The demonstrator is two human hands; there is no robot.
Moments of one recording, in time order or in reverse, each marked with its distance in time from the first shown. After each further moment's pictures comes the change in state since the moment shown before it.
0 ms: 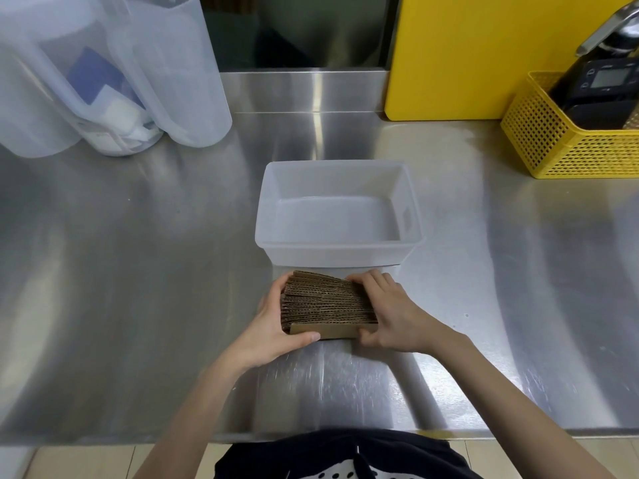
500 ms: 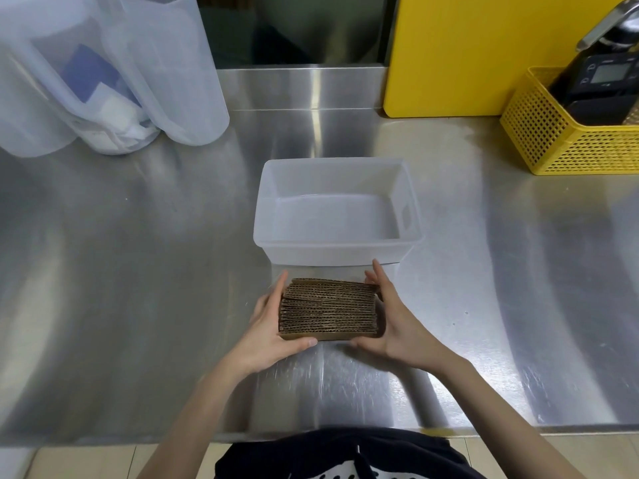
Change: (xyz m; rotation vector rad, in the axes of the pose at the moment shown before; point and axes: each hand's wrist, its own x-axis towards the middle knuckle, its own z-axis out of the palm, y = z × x) left_hand -0.003 -0.010 0.004 0.068 0.019 -0.029; right_hand -0.019 0.006 0.020 0.574 0.070 0.117
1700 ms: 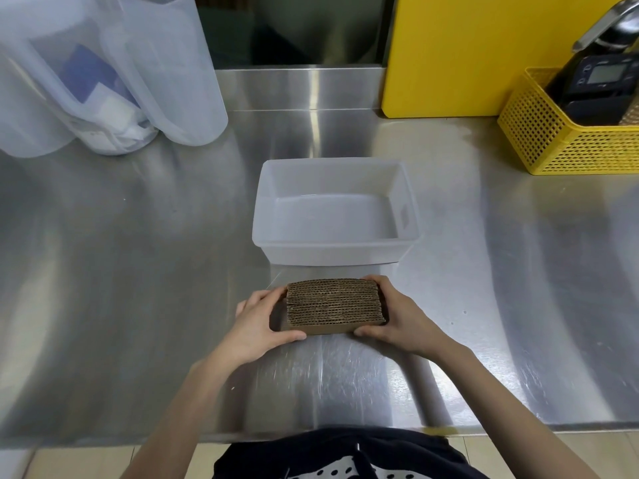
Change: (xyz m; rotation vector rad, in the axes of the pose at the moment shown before) left_hand 0.008 0.003 -0.011 0.260 0.063 -0.087; right_hand 0.010 0.004 -0.012 -0.142 0.018 0.046
